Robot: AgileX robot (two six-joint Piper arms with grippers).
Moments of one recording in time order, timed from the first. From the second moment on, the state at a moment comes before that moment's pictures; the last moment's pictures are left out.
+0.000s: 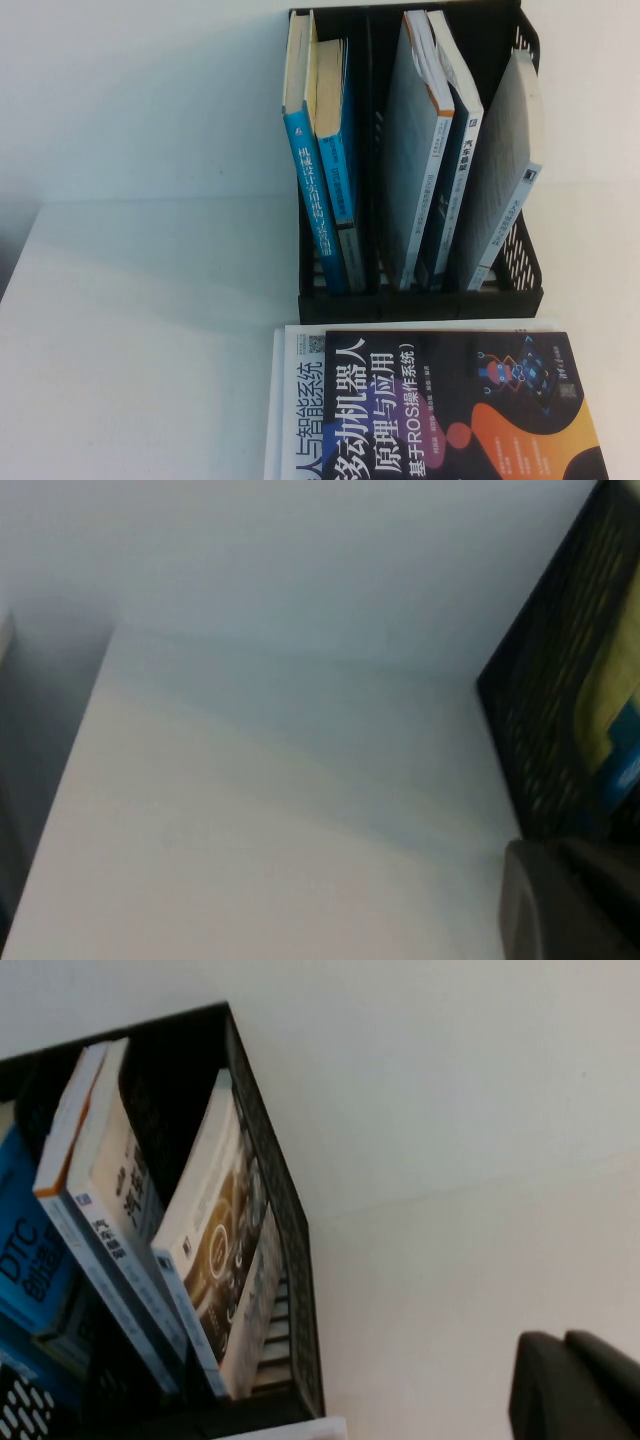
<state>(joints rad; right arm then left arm) 0.08 0.63 -0.89 -0.05 0.74 0.30 -0.10 0.61 -0.79 -0.06 0.63 -0.29</state>
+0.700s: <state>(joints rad) 0.08 0.94 -0.89 0.07 1.02 0.22 -0.10 0.90 -0.78 -0.31 0.83 -0.16</state>
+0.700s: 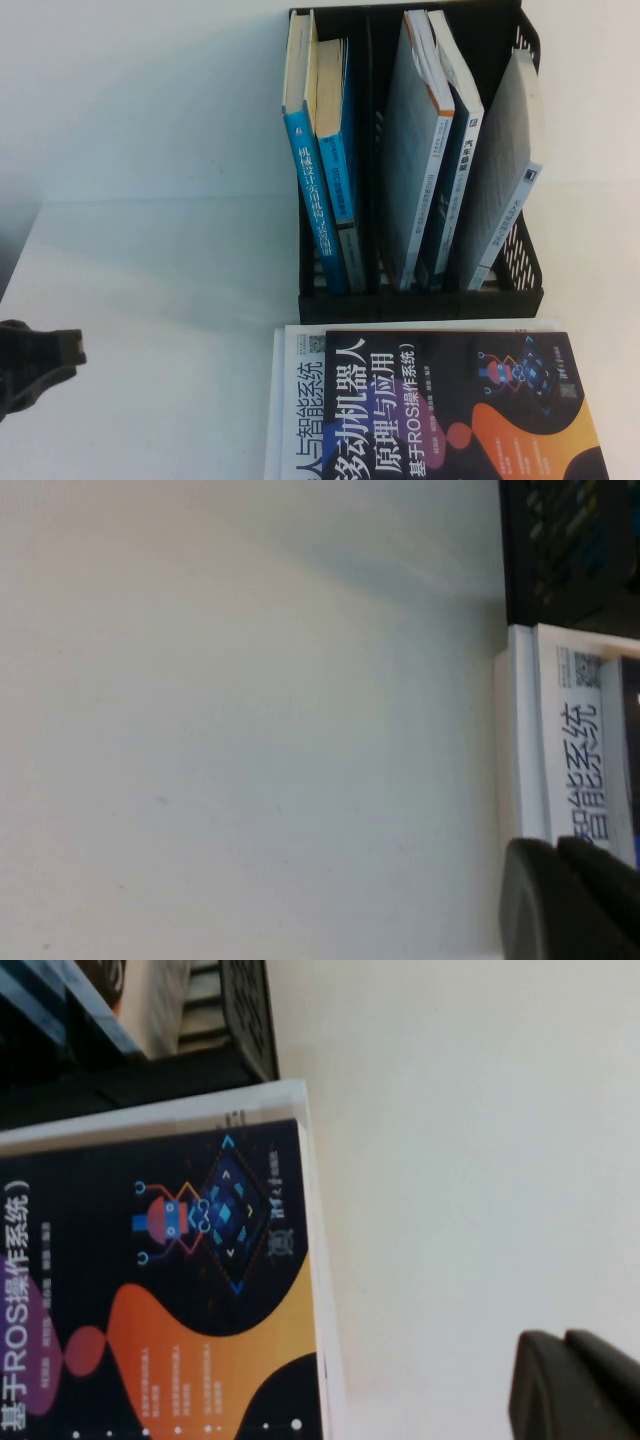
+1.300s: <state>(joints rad) 0.08 1.23 -0.76 0.33 0.85 0.01 0.10 1.00 -0.75 -0.71 0.93 0.29</state>
